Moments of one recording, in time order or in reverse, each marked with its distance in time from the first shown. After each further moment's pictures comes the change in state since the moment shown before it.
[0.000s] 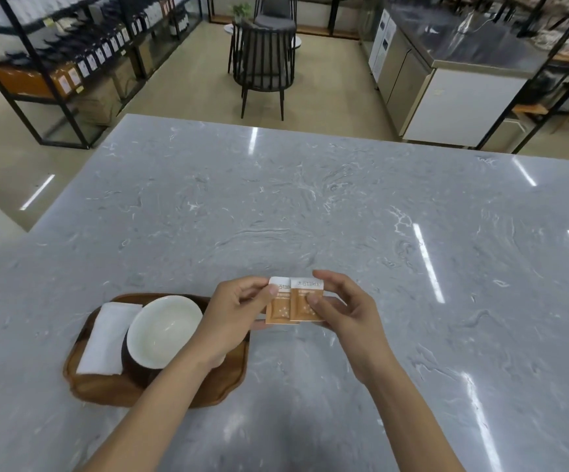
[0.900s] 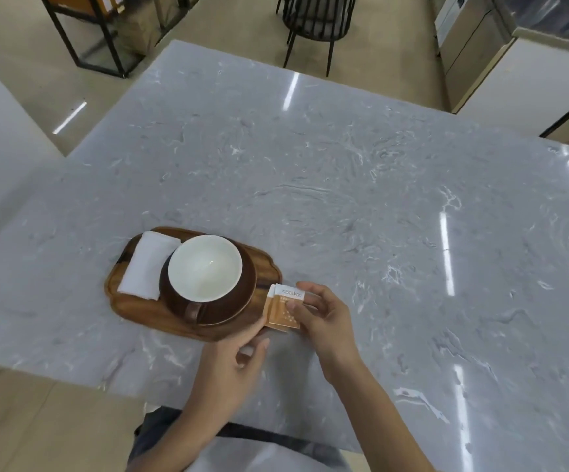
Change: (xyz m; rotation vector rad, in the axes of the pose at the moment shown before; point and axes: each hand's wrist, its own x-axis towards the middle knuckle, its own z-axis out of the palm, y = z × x) left_hand -0.116 -0.105 -0.008 0.365 0.337 0.102; right_hand -0.028 0.077 0.061 0.040 0.029 0.329
